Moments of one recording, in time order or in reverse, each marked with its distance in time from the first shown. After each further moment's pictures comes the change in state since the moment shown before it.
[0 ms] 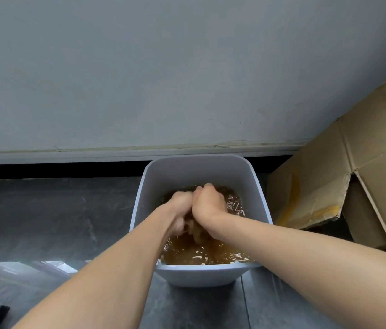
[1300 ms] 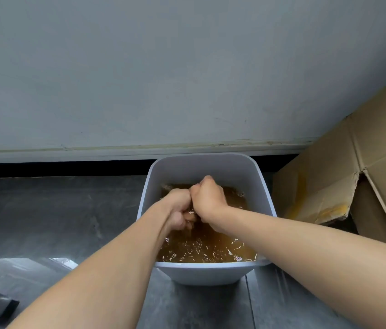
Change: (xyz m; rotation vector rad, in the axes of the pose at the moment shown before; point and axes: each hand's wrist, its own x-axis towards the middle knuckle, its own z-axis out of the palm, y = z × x) left_hand 0.007 0.004 -0.013 -0.009 -0.017 -0.051; right_hand 0.001 -0.009 0.007 0.095 -0.018 -0.064
